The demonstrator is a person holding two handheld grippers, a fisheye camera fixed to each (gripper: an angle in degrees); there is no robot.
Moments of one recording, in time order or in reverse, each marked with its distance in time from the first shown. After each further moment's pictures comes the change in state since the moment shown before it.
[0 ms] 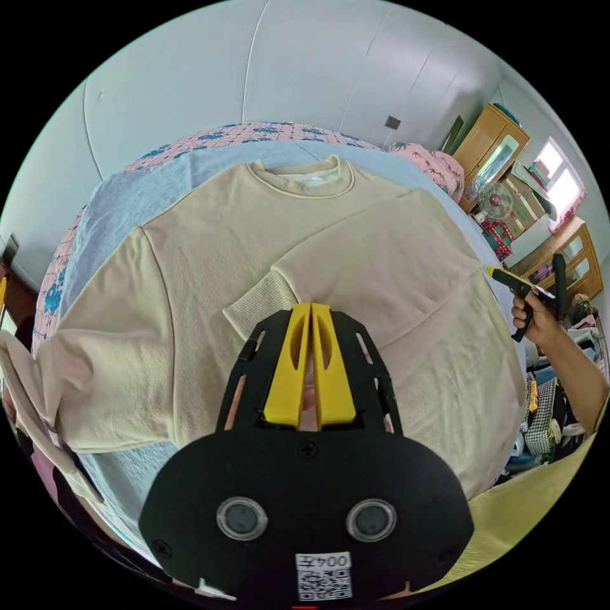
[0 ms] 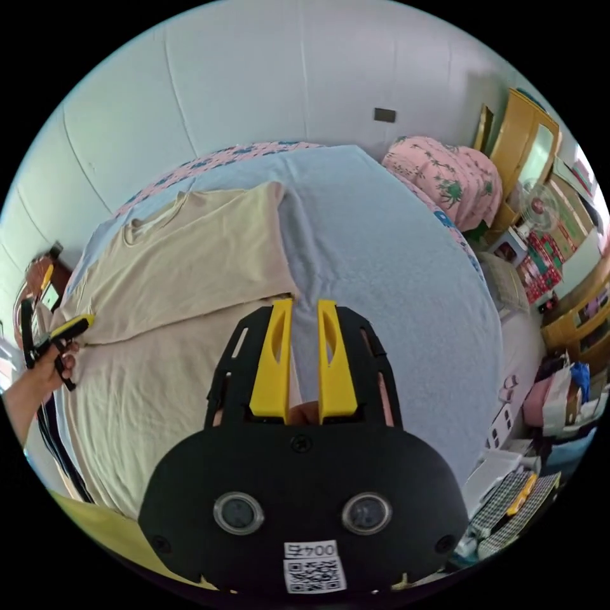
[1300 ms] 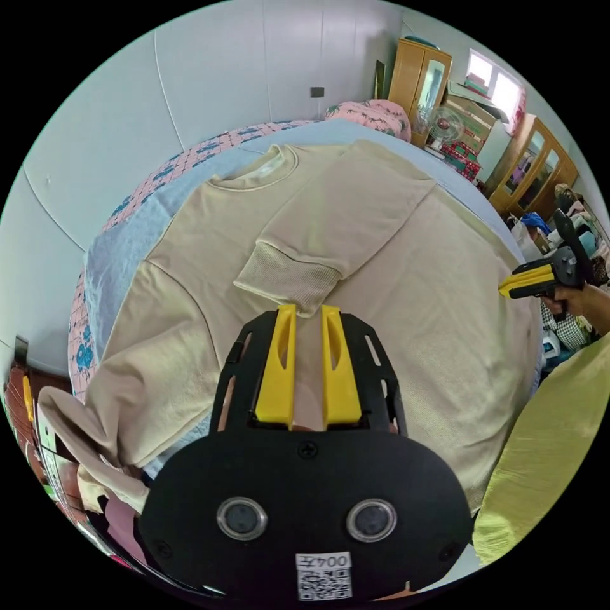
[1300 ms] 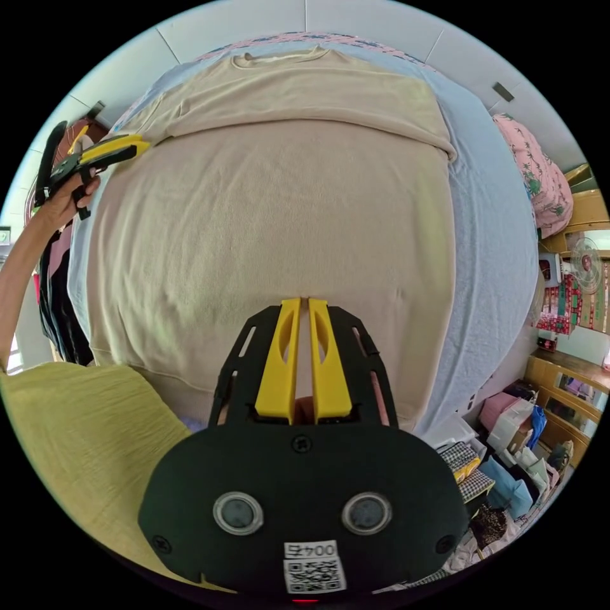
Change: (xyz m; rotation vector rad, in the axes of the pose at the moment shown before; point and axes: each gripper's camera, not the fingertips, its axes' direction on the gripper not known) left arm 0.095 -0.002 -0.094 -0.065 -0.042 0.362; right arm -0.185 0.128 -0.028 -0.523 -0.034 -0.338
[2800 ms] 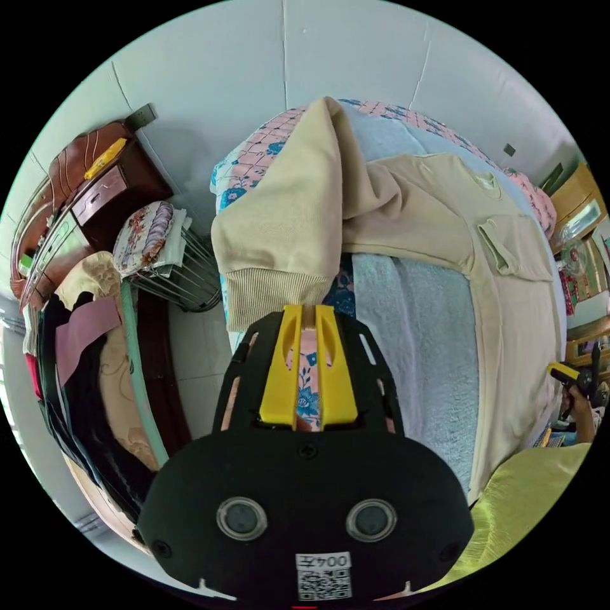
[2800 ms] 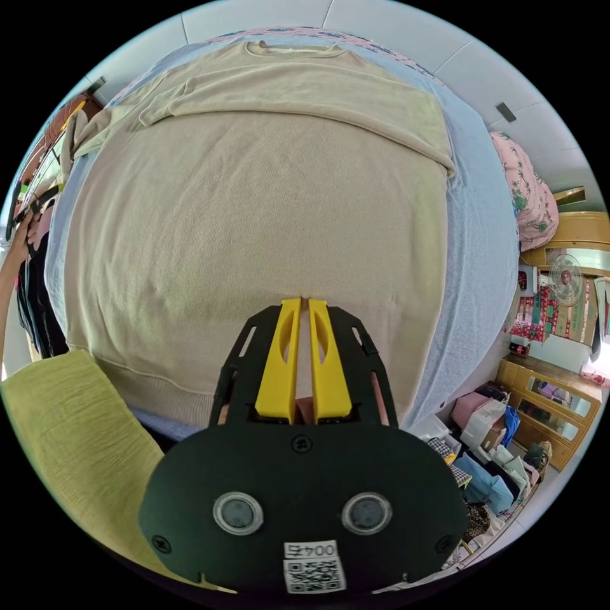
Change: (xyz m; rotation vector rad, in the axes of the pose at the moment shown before) left arm -0.188 0.120 -0.174 -0.122 -0.195 -0.686; right arm -0.101 -0.011 0.019 -0.030 0.140 -0.044
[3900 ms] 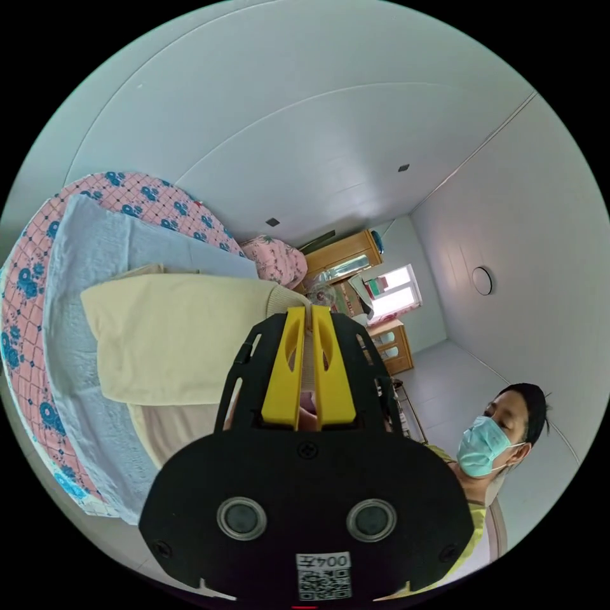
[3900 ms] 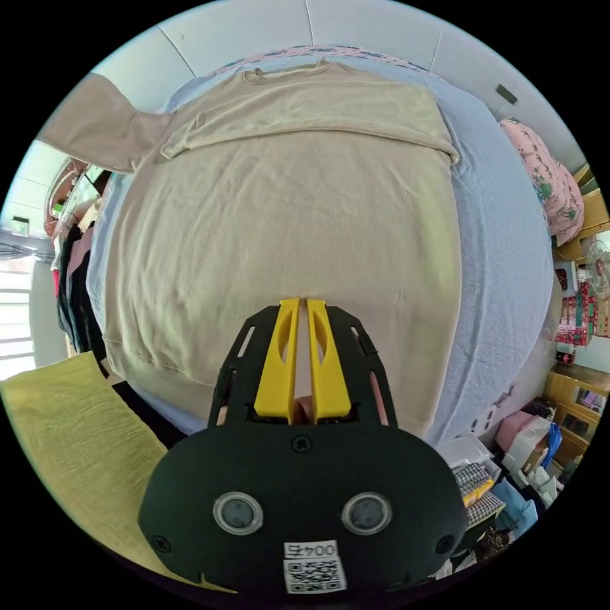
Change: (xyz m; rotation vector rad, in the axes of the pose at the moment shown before) left arm 0.062 -0.160 -0.244 0.154 1.207 0.037; right arm 0.124 0.040 -0.070 0.096 -0.214 0.006
